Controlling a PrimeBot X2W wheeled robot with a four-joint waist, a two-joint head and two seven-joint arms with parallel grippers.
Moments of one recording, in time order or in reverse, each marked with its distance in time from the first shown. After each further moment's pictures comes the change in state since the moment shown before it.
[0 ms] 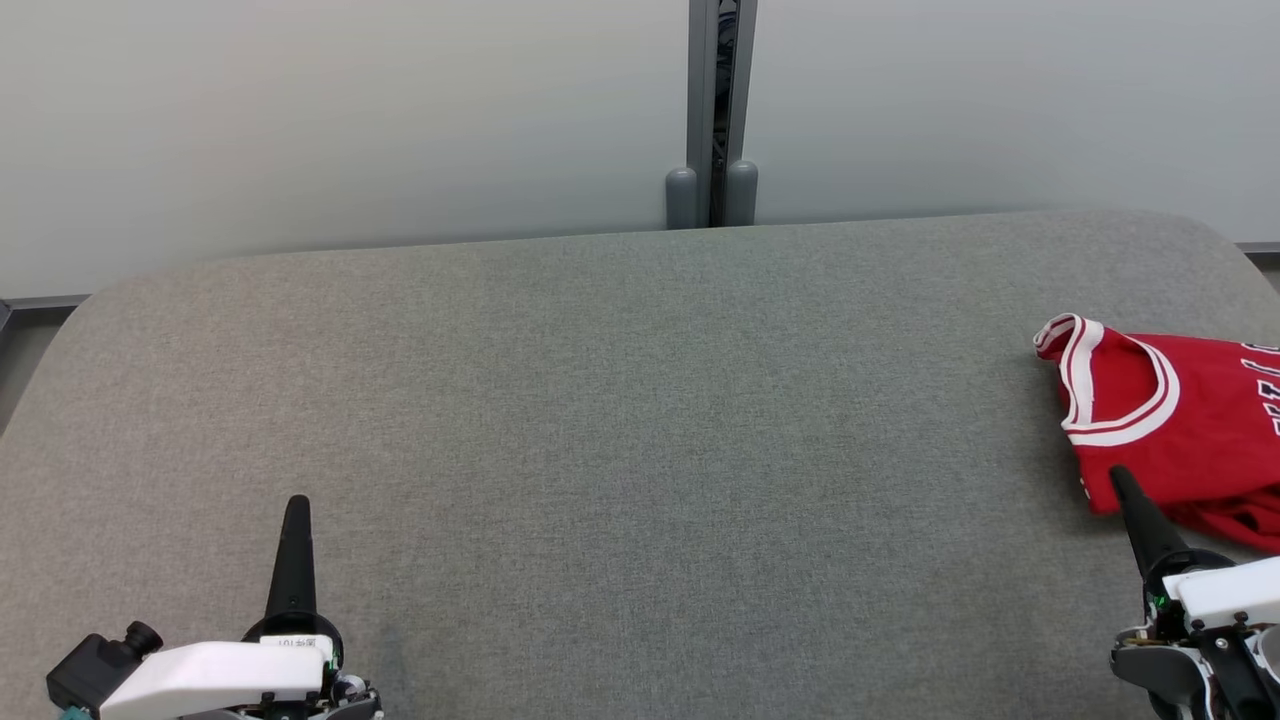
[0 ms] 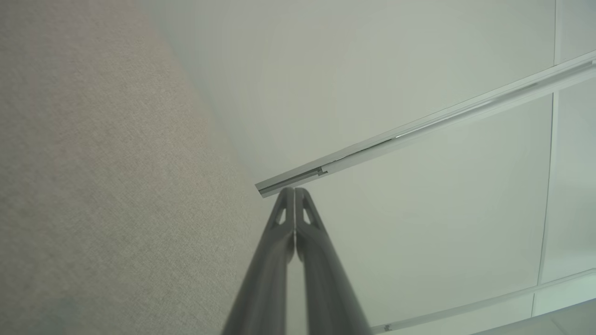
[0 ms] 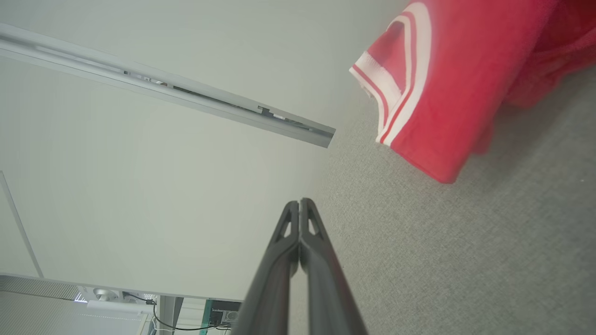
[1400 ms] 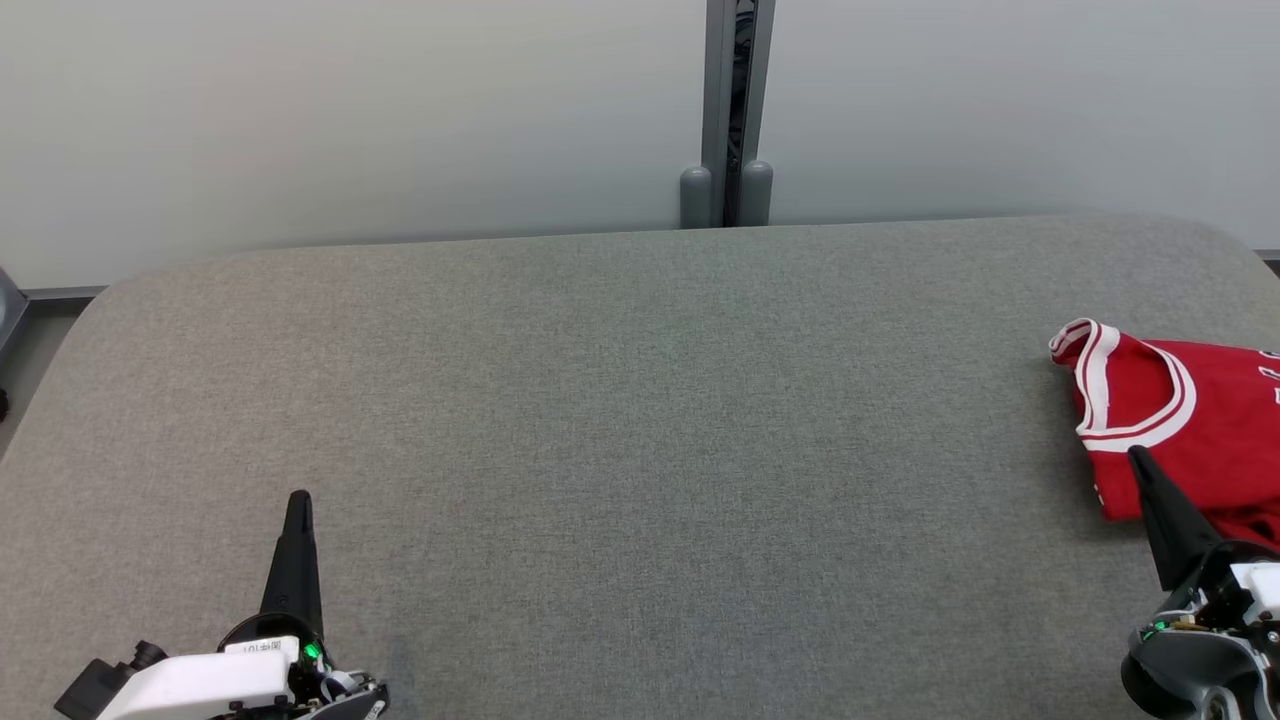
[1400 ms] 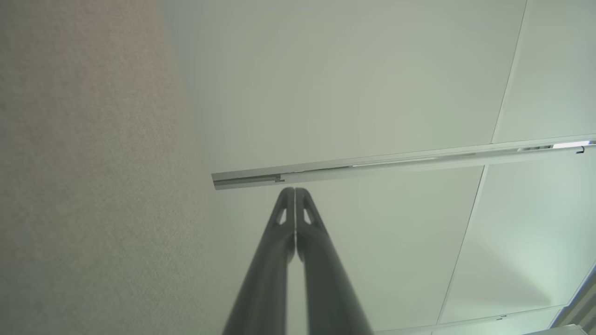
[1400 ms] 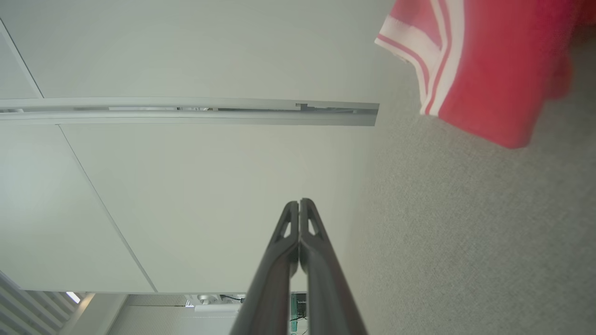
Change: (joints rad) left arm 0.029 -0.038 0.024 -0.076 -0.288 -0.039 0.034; right arm -0.020 0.004 -0.074 0.008 0.318 -0.001 0.119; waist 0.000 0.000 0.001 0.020
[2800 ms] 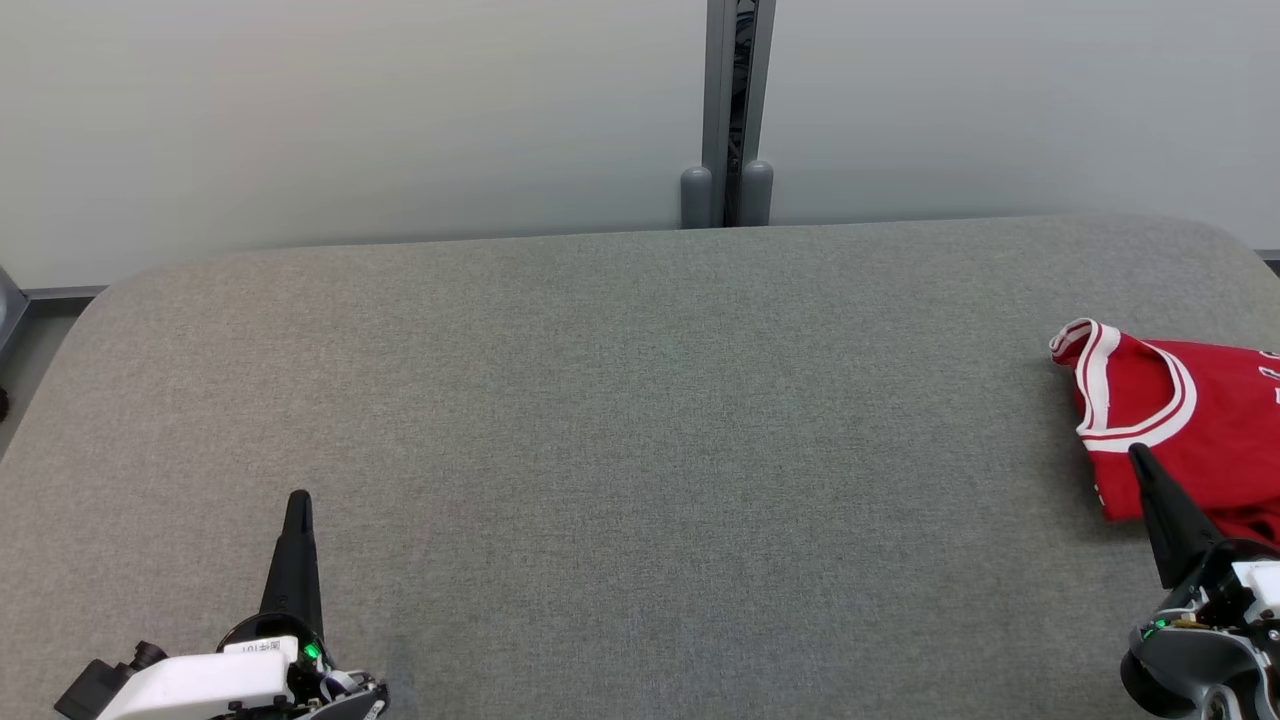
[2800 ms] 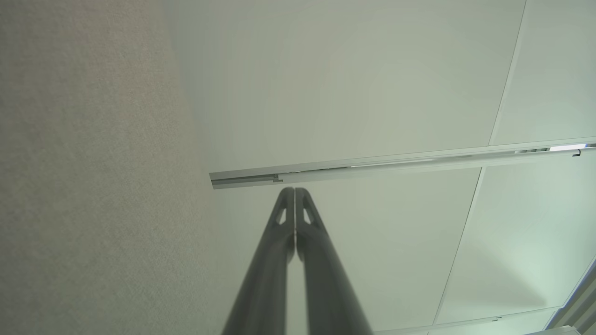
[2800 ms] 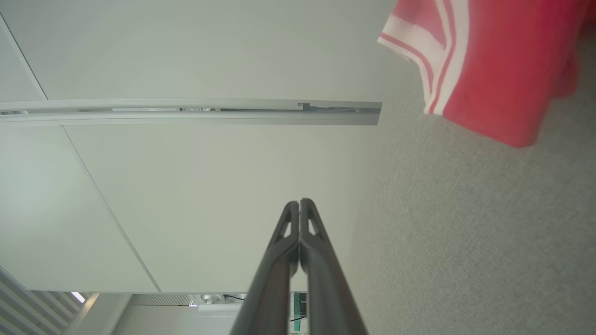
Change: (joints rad) left arm 0.001 -0.001 0.001 -0.003 -0.010 0.000 0.000; right arm -0.003 0.000 -0.003 0.000 0.009 0.000 0.003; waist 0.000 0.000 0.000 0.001
